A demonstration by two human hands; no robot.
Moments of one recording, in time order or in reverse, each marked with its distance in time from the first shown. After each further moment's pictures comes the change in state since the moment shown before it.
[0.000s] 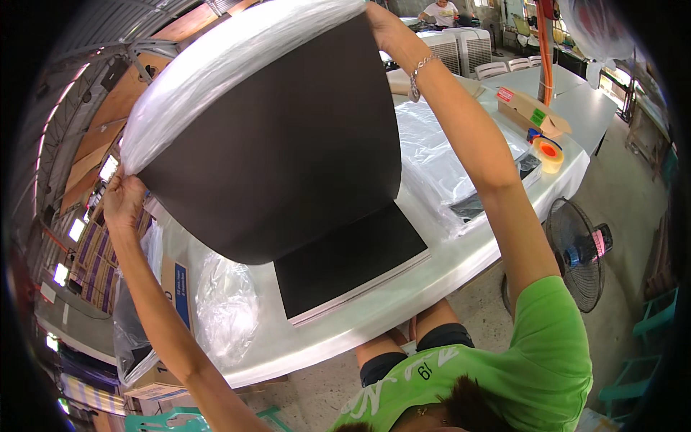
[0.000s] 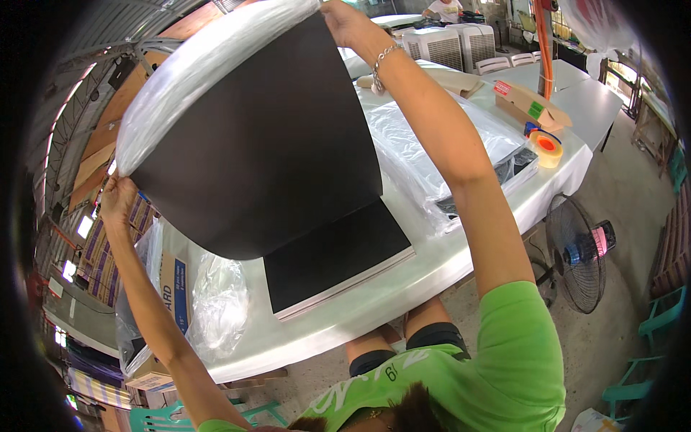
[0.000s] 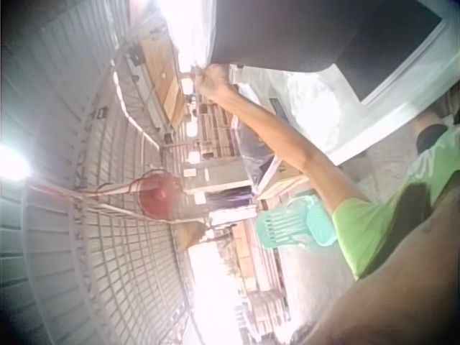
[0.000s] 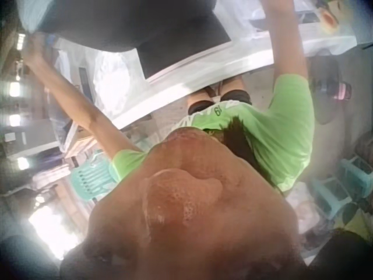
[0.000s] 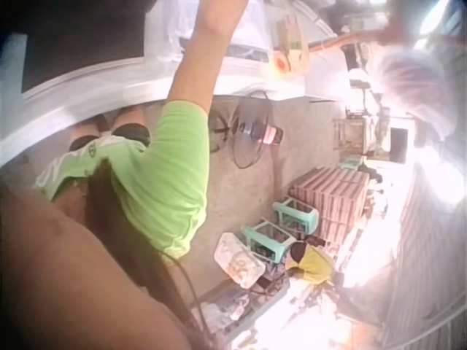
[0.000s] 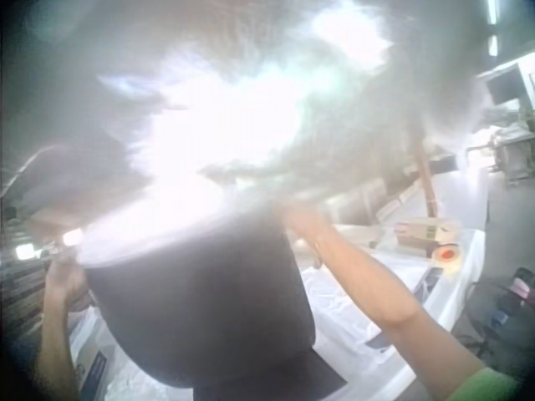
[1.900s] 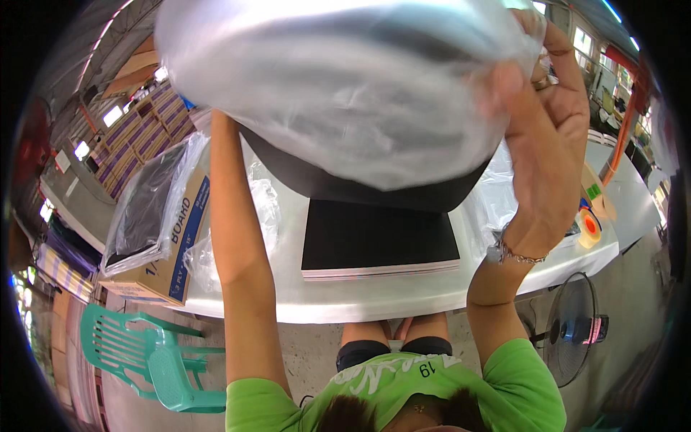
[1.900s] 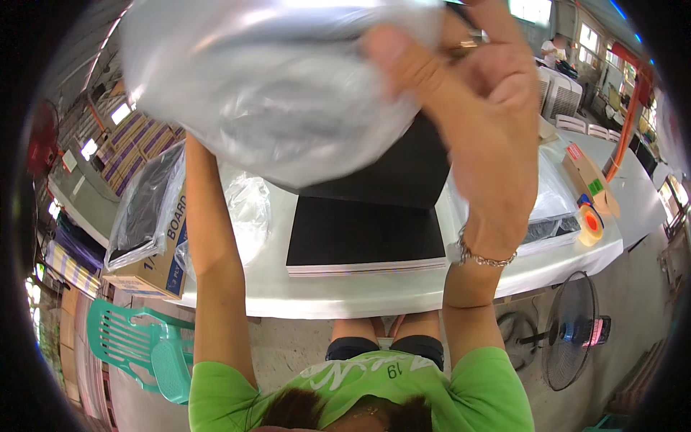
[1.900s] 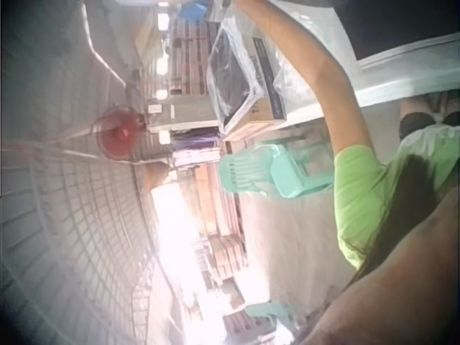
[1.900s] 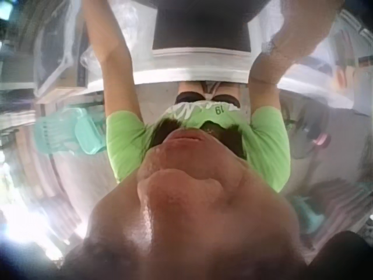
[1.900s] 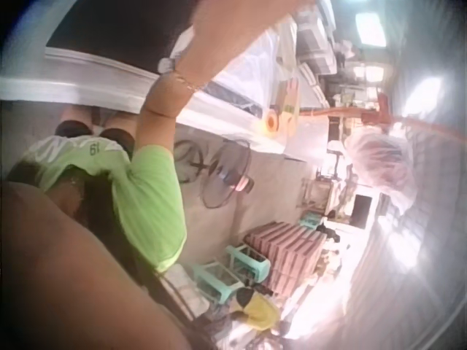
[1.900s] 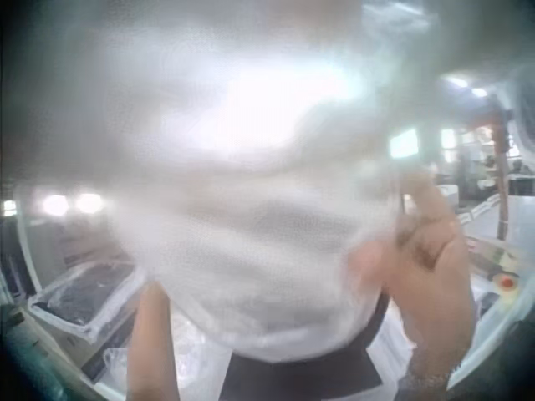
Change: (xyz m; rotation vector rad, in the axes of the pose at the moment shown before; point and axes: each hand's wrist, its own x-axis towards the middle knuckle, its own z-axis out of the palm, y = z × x) left_hand 0.008 -0.126 0.081 1.619 0.590 1.479; right_hand -0.179 -0.154 0.018 0.607 -0.211 -0.227
